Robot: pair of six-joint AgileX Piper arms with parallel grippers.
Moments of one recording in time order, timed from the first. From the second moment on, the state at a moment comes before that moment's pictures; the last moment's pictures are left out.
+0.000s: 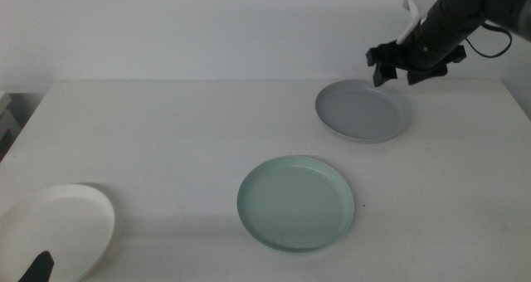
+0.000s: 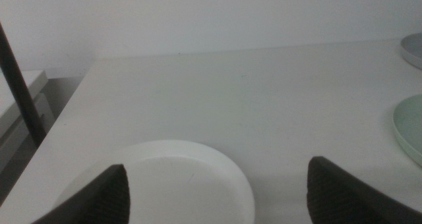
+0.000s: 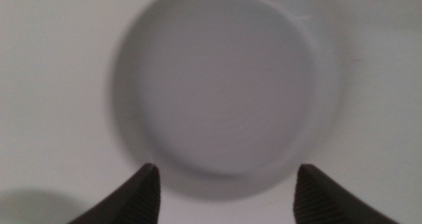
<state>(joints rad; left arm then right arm) -0.06 -0.01 0.03 -0.05 0.21 0.07 0.20 2.03 -1.82 0.06 0.89 0.08</state>
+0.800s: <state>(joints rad) -0.06 -0.01 0.03 -0.05 0.21 0.07 0.06 2.39 -1.99 0.08 0.77 0.10</state>
